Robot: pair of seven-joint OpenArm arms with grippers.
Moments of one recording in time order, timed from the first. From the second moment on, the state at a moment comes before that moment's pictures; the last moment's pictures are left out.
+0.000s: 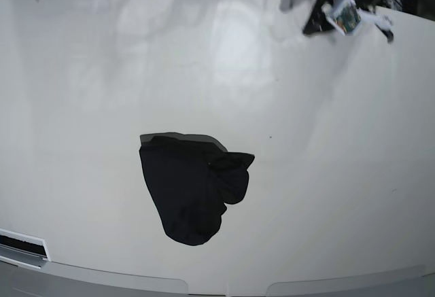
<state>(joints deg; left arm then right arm) 55.1 -33.8 -1.1 132.6 -9.9 -10.7 21.6 -61.4 18.7 -0.7 133.2 -14.0 13.5 -29.3</state>
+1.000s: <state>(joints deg) -4.4 -29.5 23.3 80.4 -14.6 -19.5 15.6 6.2 9.7 -9.2 80.4 2.1 24.3 -19.9</state>
